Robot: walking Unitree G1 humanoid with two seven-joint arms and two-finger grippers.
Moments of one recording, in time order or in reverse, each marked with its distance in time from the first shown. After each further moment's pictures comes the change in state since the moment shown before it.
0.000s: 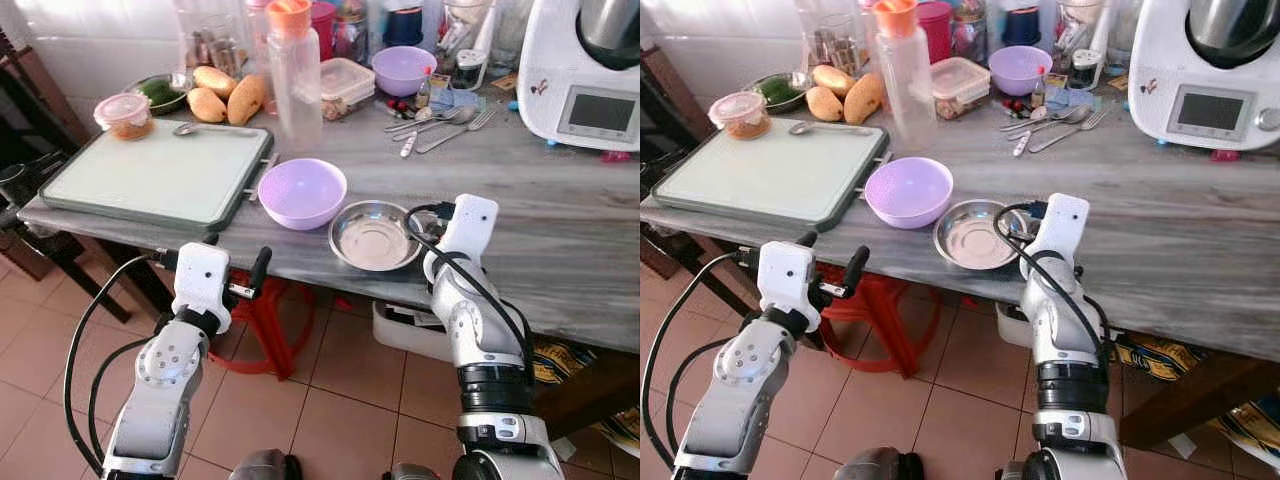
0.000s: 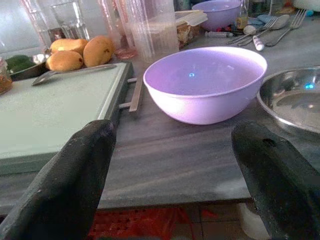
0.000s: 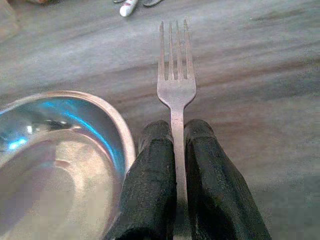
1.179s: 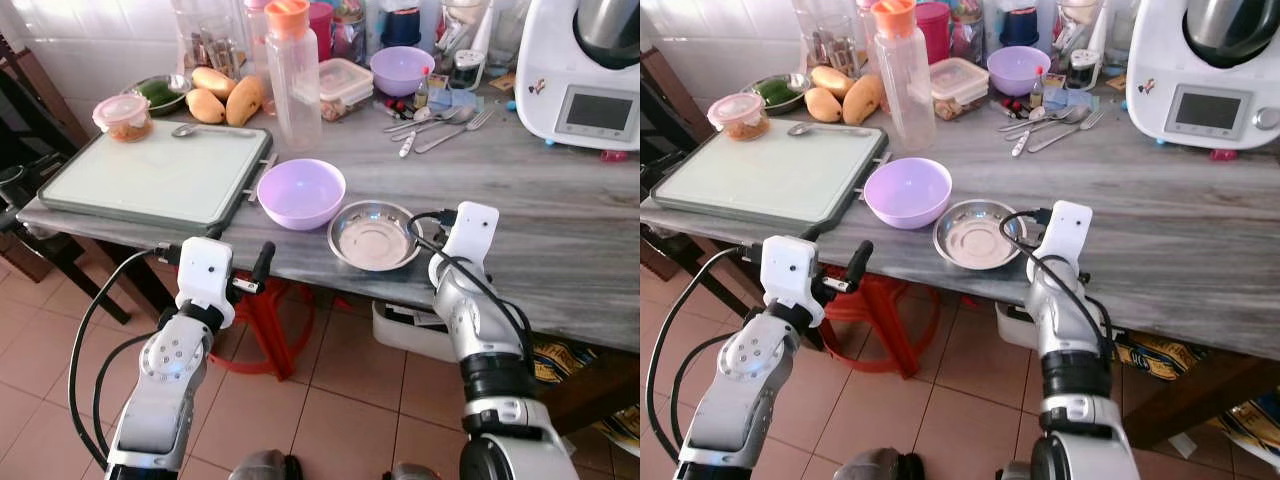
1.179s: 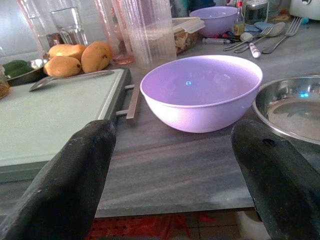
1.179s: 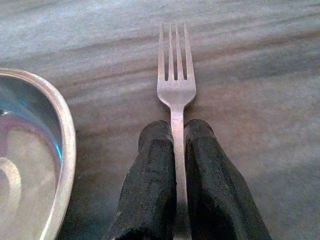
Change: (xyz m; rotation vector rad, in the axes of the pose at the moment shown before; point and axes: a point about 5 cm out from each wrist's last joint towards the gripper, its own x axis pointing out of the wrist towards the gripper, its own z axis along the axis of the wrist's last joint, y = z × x) left arm 0.004 -0.002 0.004 -0.010 -0.014 -0.003; right arm 0.017 -0.013 -0.011 -0.039 0.047 -0.083
